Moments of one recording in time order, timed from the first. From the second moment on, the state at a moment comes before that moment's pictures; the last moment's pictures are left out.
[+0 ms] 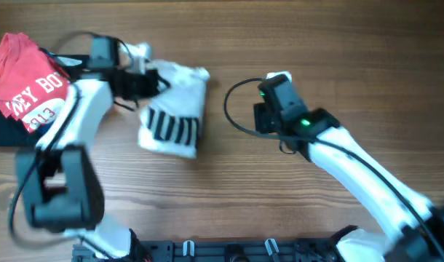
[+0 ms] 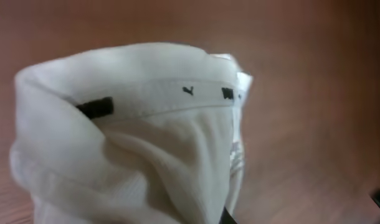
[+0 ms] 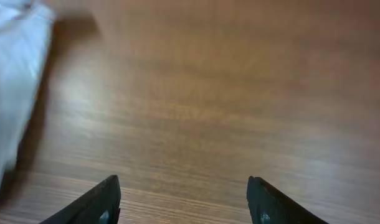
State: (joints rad) left arm 0.04 1.81 1.28 -0.59 0.62 -0.10; right arm 0.53 1.45 1.03 -0.58 0.23 0.32
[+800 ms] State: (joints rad) left arm 0.63 1.58 1.45 -0.40 0.24 -0.31; right arm 0.53 1.26 1.03 -0.72 0.30 0.32
